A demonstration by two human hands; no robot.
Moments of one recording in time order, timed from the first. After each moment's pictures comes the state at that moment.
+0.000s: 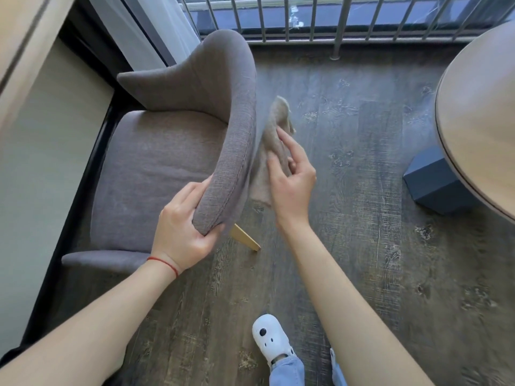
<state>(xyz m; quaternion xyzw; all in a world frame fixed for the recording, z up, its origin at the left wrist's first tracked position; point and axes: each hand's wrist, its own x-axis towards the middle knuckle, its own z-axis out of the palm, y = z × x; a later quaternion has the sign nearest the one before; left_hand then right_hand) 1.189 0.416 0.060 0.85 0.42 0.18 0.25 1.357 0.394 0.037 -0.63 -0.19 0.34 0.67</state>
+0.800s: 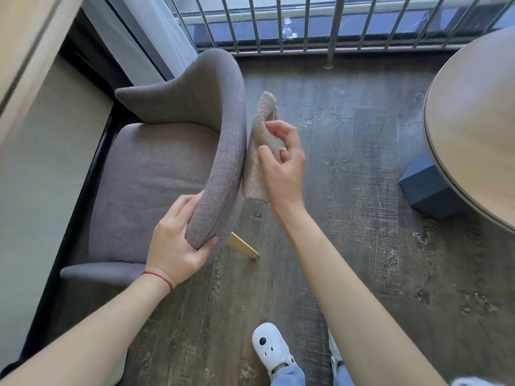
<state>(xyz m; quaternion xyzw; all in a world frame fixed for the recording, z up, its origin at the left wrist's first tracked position) 1.187 0.417 0.062 0.85 0.43 0.17 0.26 1.382 0.417 0.055 -0.59 -0.24 0.37 0.67</state>
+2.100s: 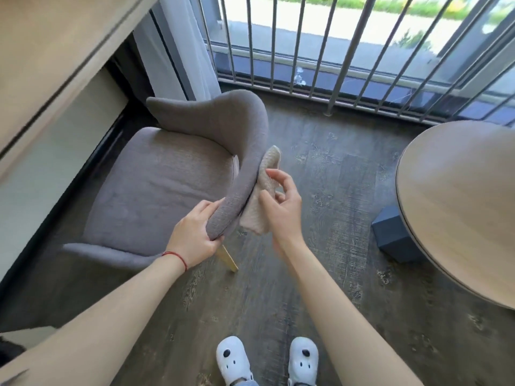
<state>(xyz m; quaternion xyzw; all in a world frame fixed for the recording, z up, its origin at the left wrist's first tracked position) 1.193 0.406 0.071 0.80 0.50 0.12 0.31 1.362 0.371 0.102 -0.62 -0.26 0.43 0.60</state>
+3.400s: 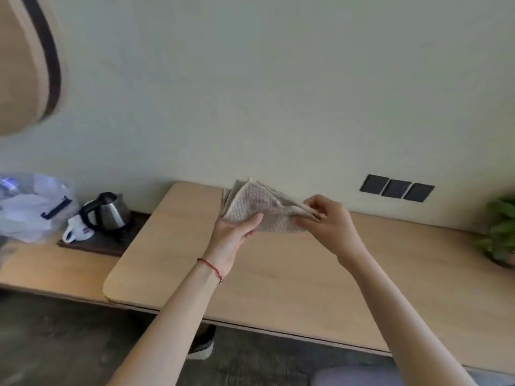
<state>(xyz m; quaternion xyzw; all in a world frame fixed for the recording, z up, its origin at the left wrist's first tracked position) 0.632 0.315 0.410 0.15 0.50 0.82 0.25 0.732 0.478 0.470 -0.17 -0.85 0.45 0.20</state>
